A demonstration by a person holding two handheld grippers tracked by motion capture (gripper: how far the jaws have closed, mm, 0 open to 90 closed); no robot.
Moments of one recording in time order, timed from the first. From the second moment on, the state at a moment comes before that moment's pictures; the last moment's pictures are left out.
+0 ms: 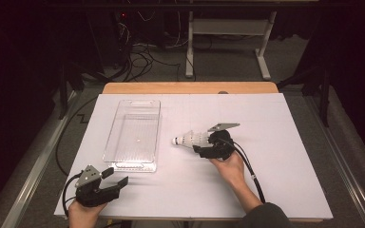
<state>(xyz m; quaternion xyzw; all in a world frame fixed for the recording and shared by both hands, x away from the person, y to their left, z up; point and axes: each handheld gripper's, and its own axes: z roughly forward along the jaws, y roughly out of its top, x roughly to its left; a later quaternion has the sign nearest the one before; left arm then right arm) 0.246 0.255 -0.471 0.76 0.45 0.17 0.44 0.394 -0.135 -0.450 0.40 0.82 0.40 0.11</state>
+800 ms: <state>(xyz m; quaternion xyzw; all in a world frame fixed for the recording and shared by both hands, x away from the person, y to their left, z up) 0.246 0.255 -0.471 0.76 0.45 0.17 0.44 0.403 -0.126 -0.452 0.41 0.82 0.39 0.10</state>
